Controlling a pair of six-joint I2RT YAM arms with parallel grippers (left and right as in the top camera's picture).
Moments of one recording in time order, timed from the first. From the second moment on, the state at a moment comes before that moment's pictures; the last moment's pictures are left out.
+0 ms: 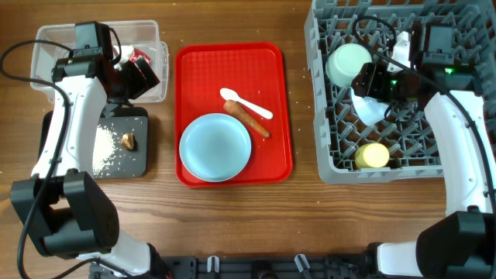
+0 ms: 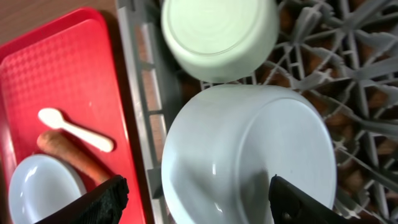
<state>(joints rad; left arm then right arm) 0.12 1.76 1.46 -0.91 0.09 -0.47 -0.07 1.58 1.40 -0.94 -0.25 0.18</state>
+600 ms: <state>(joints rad) 0.12 1.76 1.46 -0.91 0.09 -0.47 0.25 1.42 1.47 -0.85 -0.31 0.17</state>
